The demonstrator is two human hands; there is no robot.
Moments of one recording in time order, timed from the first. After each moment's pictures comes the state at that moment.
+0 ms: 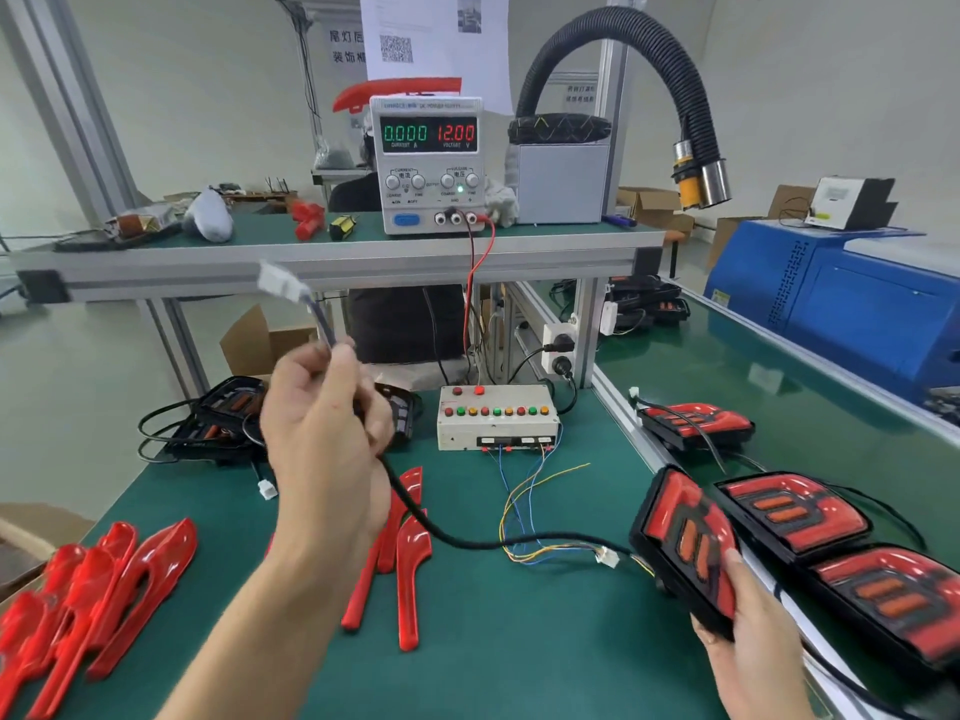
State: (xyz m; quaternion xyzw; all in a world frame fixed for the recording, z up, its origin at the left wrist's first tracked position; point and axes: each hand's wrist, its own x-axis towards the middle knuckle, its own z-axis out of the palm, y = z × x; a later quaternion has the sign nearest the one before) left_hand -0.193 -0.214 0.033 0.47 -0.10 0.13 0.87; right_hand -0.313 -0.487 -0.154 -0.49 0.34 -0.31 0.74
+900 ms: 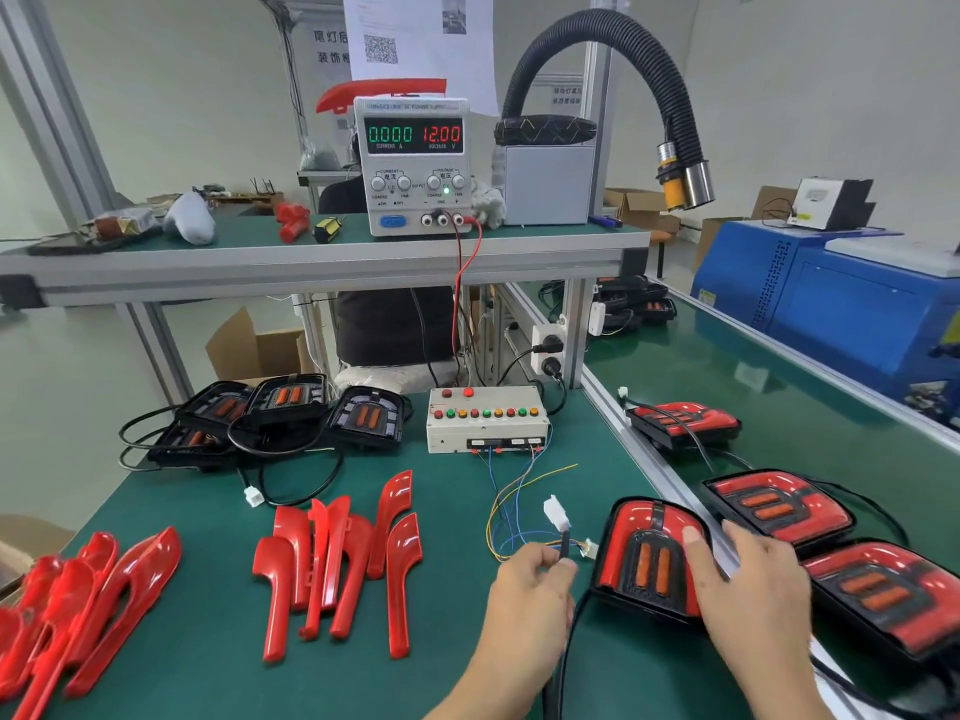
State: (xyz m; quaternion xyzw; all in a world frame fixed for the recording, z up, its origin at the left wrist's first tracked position) left_hand -0.244 -0.307 -0.112 0.74 -0.11 -0.21 0.63; right_hand -0.313 -0.502 -0.137 -0.84 0.40 -0.25 0.25
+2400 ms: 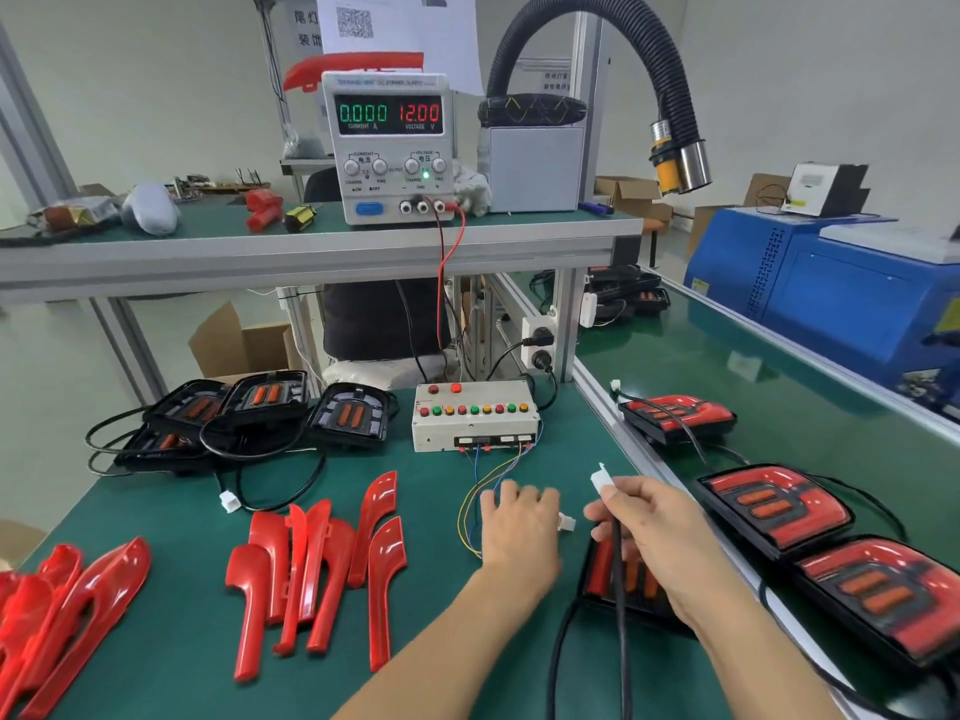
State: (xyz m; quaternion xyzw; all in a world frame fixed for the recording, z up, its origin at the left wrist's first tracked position) left_hand -0.151 -0.369 -0.149 0.94 -0.33 0.06 0.07; right_hand -0.247 -0.486 -0.107 -0.70 0.23 -0.18 0.65
